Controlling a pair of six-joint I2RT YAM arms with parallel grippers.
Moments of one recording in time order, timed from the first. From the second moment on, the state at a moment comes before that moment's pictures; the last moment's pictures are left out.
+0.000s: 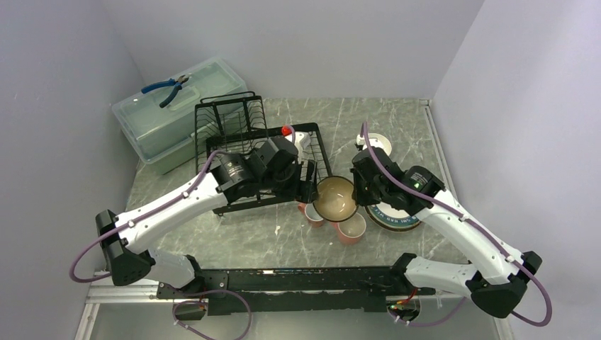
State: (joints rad) left arm -1.00 1.38 1.44 -0.81 -0.01 -0.66; right arm 0.78 1.06 1.23 -1.11 0.28 0.56
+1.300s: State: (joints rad) left arm -0.99 1.48 1.43 -0.78 -0.05 -0.70; right arm 0.89 1.14 1.31 -1.13 0.34 0.63
